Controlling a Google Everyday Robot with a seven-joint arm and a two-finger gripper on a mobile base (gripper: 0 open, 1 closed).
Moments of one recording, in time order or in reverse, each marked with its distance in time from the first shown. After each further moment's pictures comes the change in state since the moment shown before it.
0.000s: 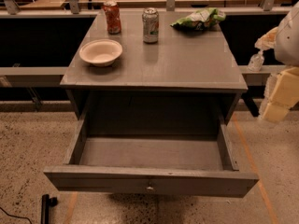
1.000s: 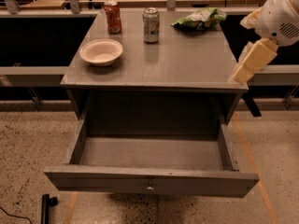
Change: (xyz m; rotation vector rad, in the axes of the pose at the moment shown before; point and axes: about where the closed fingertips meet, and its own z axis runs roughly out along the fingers) arm -0.035 -0.092 0.027 0.066 -0.263 0.094
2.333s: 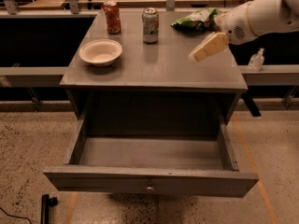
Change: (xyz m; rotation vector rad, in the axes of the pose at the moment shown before) arm -0.052 -0.099 0.100 0.046 -0.379 0.183
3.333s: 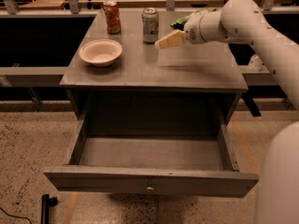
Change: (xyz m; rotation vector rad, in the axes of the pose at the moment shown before) arm -0.030 -0.070 0.137 0.164 -0.168 0.181
